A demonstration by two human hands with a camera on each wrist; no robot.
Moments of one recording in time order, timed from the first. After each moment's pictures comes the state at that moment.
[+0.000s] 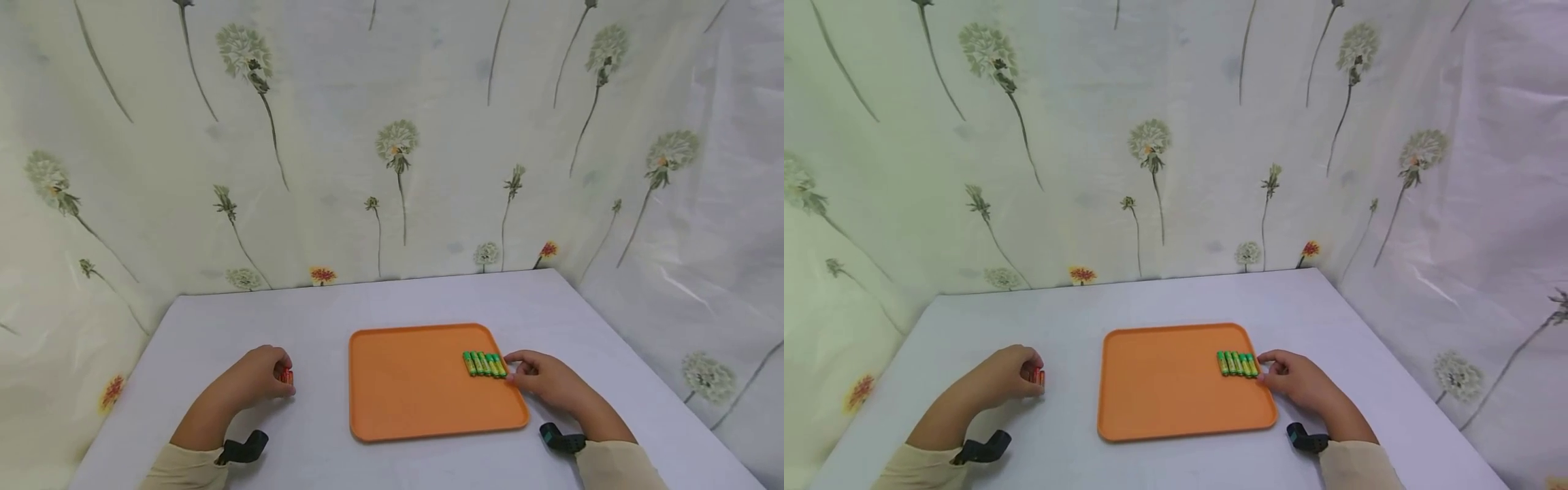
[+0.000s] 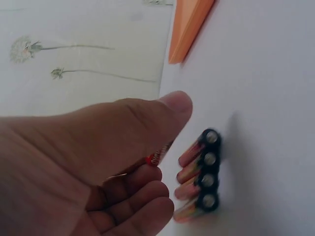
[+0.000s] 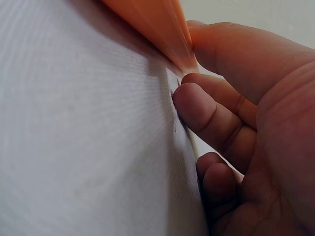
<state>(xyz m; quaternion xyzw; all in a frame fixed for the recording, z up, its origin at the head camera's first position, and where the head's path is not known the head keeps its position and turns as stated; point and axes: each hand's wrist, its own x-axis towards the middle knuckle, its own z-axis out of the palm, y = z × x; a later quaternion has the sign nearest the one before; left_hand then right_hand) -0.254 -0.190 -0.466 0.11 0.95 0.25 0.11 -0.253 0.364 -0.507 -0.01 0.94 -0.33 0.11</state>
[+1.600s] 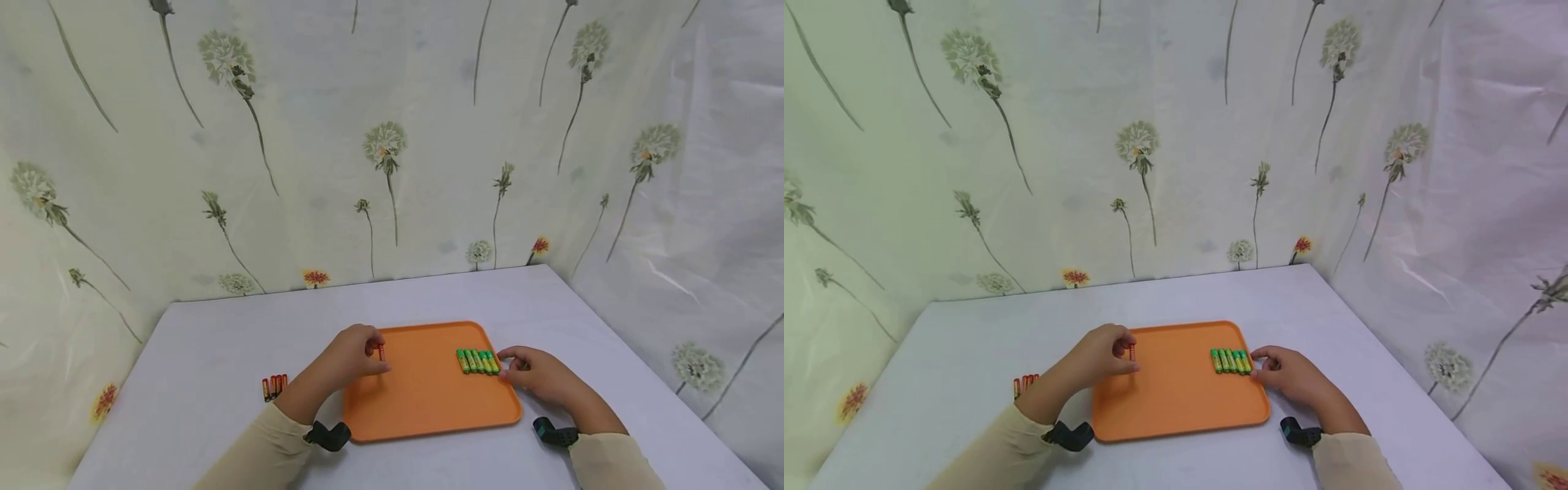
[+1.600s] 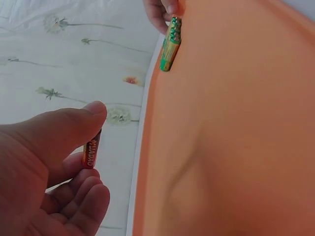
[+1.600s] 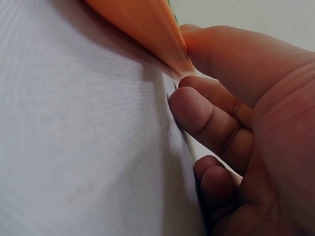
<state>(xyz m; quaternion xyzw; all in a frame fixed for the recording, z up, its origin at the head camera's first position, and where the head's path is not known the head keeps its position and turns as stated) -0.285 -0.036 -0.460 0.20 0.90 0.36 0.10 -0.252 0.364 -0.504 -0.02 0.93 -0.35 0.11</state>
